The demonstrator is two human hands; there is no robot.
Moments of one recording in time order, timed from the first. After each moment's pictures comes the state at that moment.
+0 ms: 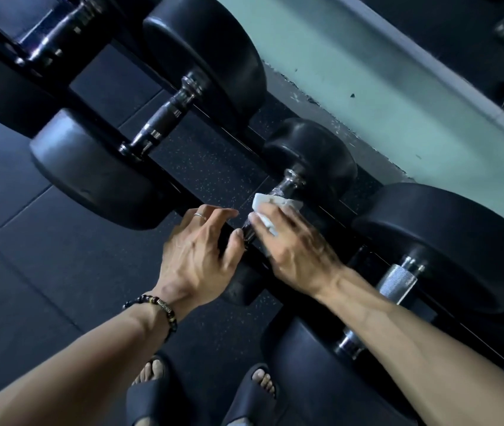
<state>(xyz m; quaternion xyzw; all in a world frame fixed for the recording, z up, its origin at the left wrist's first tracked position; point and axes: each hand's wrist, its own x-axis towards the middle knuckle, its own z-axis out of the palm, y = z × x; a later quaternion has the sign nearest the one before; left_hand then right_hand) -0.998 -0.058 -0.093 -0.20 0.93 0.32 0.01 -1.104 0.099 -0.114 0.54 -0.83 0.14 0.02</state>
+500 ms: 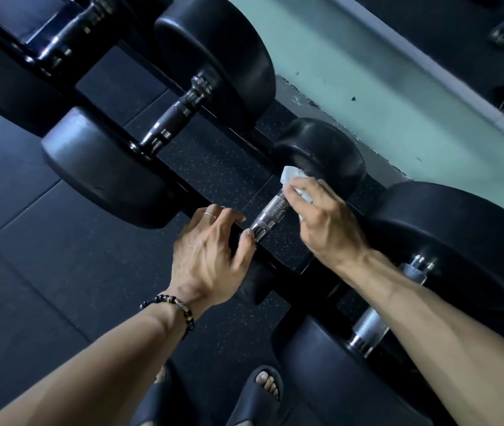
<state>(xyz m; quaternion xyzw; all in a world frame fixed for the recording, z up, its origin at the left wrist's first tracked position) -0.996 -0.057 -0.096 -0.21 0.92 0.32 -0.01 -1.134 0.099 -0.103 0.46 -0.87 0.19 0.03</state>
